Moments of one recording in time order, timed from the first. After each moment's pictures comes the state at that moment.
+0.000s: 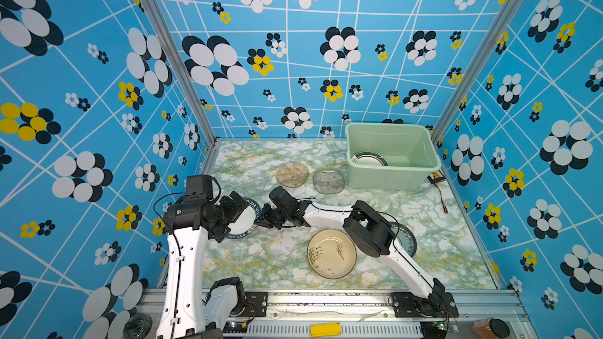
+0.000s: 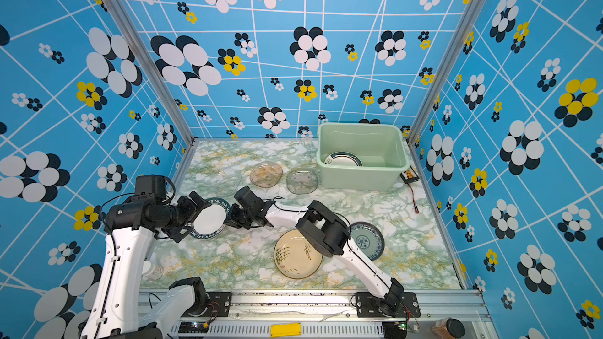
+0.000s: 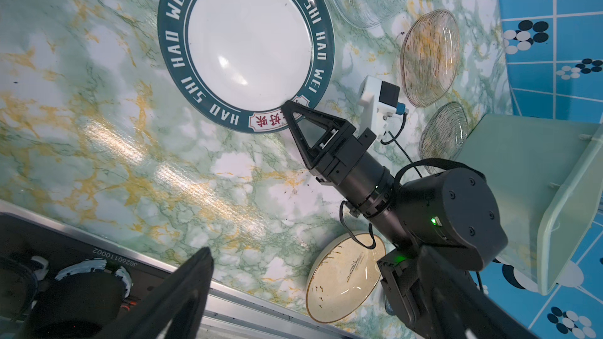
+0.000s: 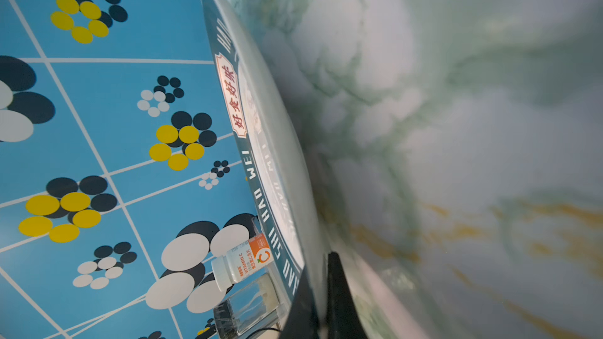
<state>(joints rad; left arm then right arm) 0.20 0.98 1.13 -1.26 0.31 -0.76 1.02 2.45 1.80 0.00 -0.43 1.29</state>
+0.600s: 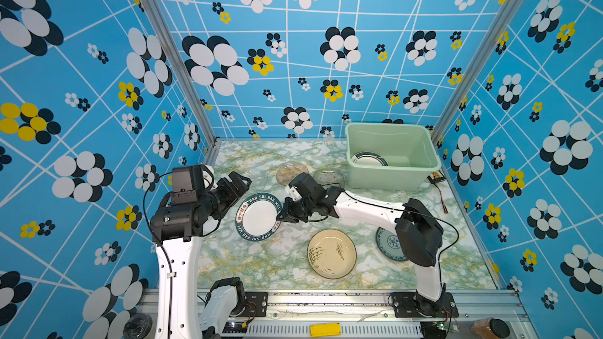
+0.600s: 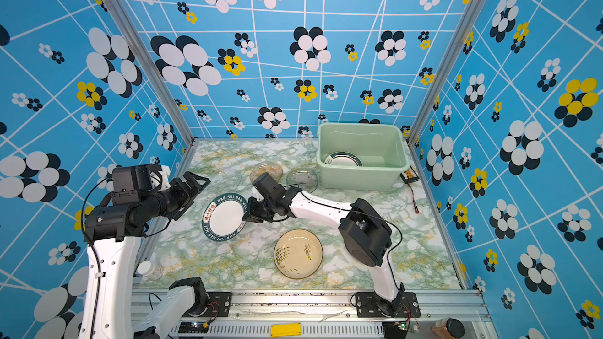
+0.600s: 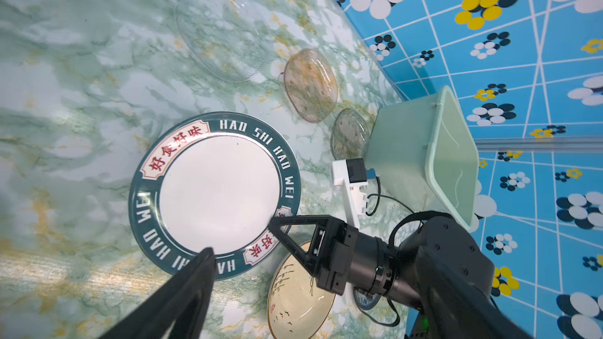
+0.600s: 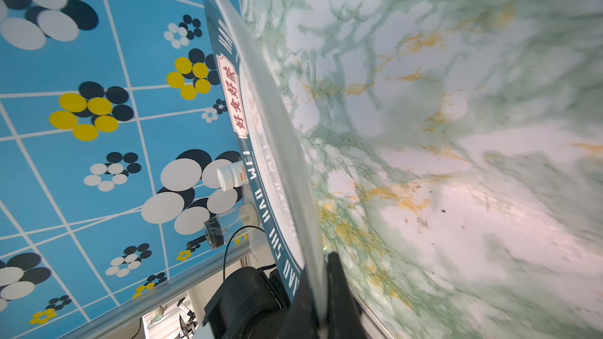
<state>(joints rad) 0.14 0.95 1.35 -1.13 0.44 -0.66 0.92 1.95 1.50 -0.34 -0.48 1.01</state>
